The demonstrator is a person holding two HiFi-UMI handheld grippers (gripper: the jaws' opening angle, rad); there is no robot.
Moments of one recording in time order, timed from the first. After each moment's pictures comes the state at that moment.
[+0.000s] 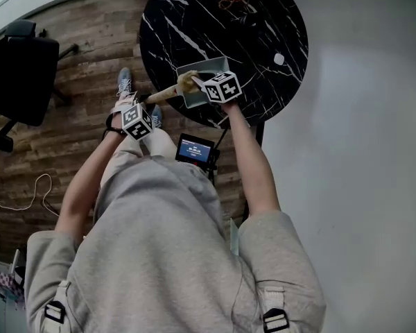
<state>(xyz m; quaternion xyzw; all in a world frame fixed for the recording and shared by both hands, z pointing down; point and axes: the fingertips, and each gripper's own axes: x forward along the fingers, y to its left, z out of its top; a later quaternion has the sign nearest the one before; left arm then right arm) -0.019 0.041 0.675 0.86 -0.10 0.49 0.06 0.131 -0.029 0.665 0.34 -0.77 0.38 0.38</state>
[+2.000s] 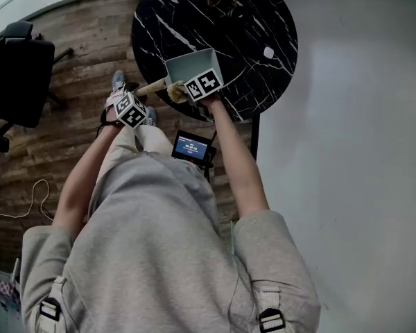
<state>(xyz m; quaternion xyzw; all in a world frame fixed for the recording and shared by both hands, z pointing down) -0.029 0.026 0.679 0.84 -0.17 0.51 0.11 0.104 0.029 0.674 0.30 -0.71 0.47 0.43</state>
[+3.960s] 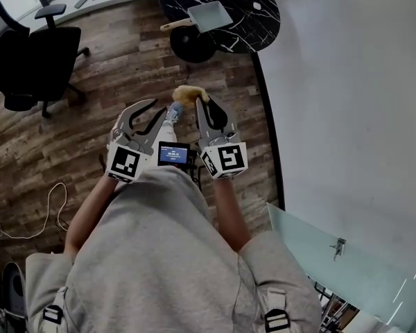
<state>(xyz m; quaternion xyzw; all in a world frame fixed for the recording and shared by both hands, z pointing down) -0.244 0.391 0.337 0.97 -0.22 0.06 -0.03 -0.156 0.406 0.309 0.65 -0.76 0.03 0.07</state>
